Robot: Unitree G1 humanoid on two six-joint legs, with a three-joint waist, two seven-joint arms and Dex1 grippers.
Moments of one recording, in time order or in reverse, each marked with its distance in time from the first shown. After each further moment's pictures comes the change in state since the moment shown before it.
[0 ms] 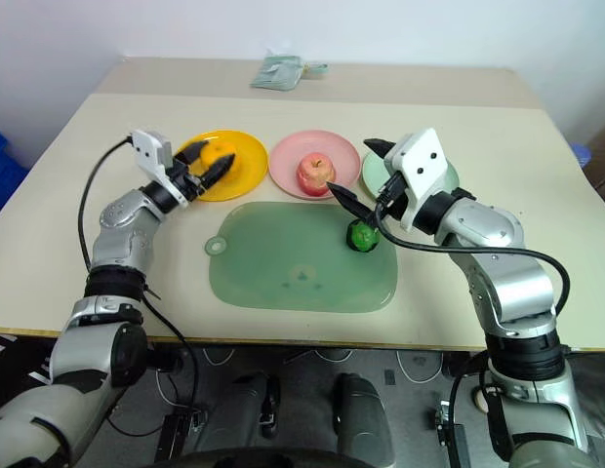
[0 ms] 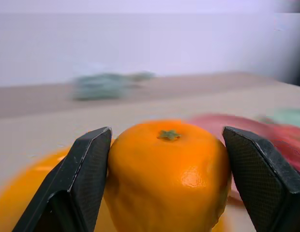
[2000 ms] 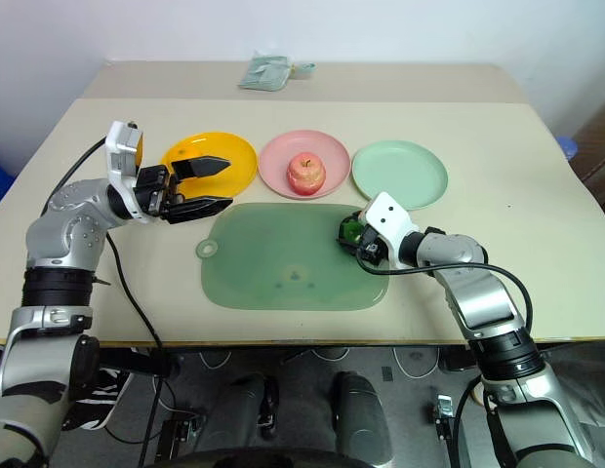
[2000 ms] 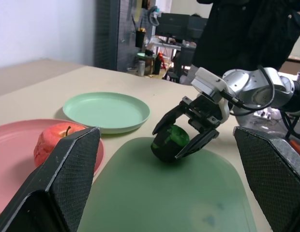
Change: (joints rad) left arm 0.149 0.226 -0.140 -0.484 -0.289 0.512 -0.779; right arm 0.088 -0.022 0.157 0.215 -0.219 -0.039 0.123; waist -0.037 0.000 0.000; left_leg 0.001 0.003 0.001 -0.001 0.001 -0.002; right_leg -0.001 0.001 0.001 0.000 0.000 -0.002
